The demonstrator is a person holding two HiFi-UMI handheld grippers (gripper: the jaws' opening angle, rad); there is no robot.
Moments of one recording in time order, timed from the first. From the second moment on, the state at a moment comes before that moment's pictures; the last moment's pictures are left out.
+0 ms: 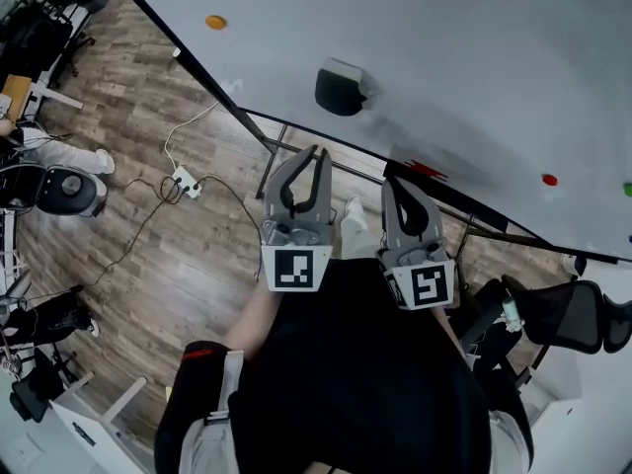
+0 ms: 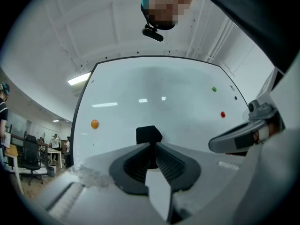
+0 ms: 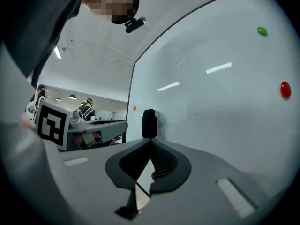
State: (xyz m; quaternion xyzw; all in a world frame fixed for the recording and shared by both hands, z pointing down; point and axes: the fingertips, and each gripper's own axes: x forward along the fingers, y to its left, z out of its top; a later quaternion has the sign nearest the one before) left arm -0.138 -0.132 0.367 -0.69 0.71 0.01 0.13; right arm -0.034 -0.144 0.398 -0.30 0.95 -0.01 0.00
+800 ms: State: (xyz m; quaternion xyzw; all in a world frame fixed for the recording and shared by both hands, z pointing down) left arm -0.157 -0.198 0.376 -0.70 0.70 -0.03 0.11; right arm -0.048 -0.193 0.406 -0.30 0.95 -0.01 0.00
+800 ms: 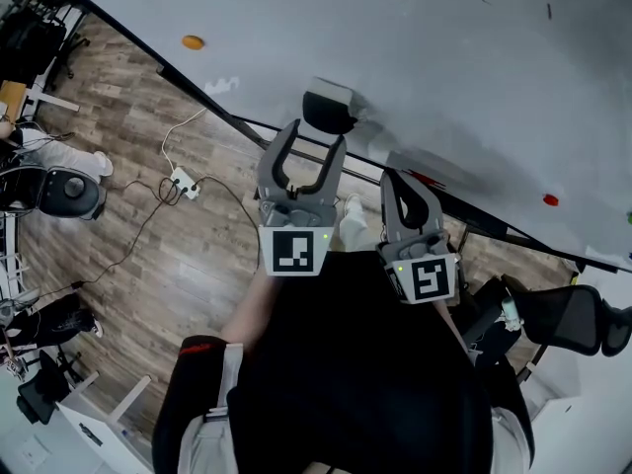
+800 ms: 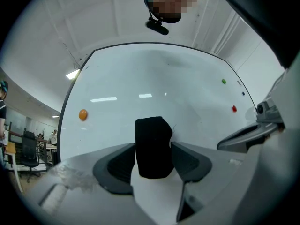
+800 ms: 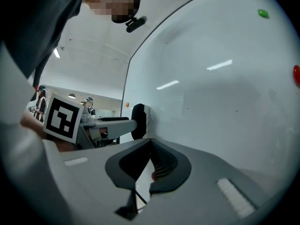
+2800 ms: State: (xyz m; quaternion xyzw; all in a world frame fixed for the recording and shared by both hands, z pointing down) left arm -0.165 -0.229 0.377 -0.69 0.72 0.00 0.06; right arm -0.035 -0.210 0.405 -0.31 0.95 0.01 -0.02
